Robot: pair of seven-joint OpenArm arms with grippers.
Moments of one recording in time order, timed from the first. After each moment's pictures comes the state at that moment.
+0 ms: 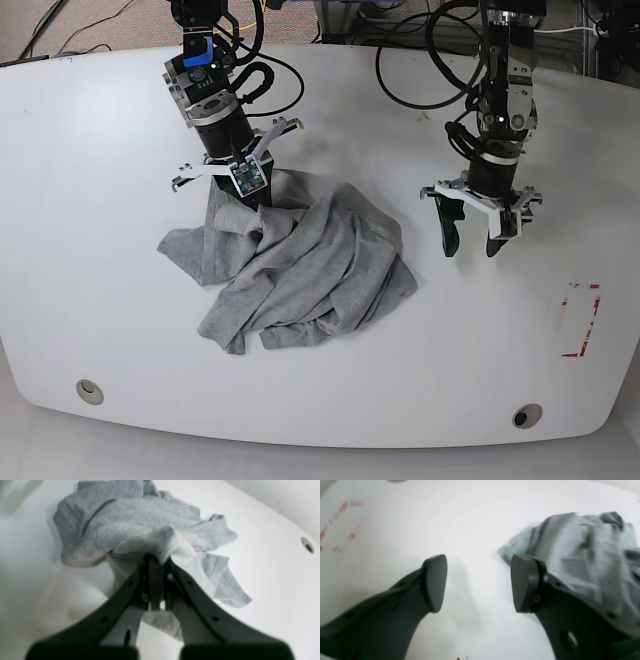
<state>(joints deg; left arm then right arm) 10.7 -8.9 -0.8 96.3 -13.1 -2.8 11.9 -22.4 -0.7 -0.5 113.5 -15.8 22.5 -19.0</state>
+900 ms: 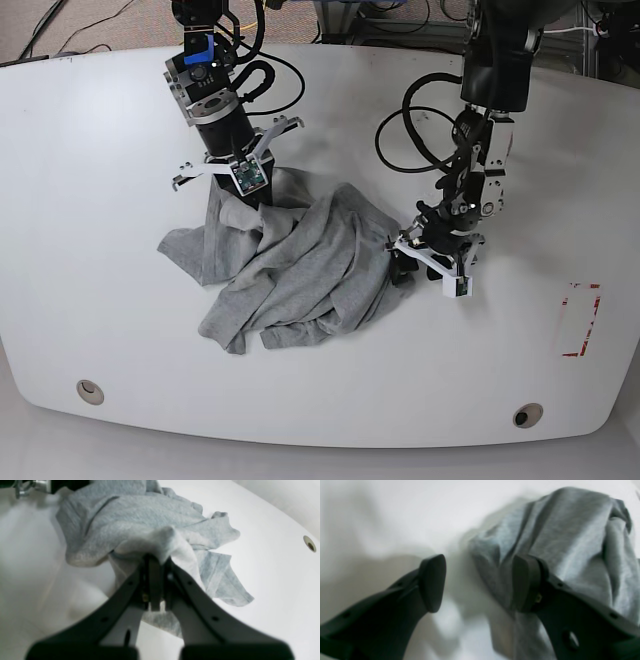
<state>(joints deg) -11.6 -6.6 7.3 66.8 -27.2 -3.2 20.6 -22.7 -0.7 -0.6 113.5 -15.8 22.5 -19.0</state>
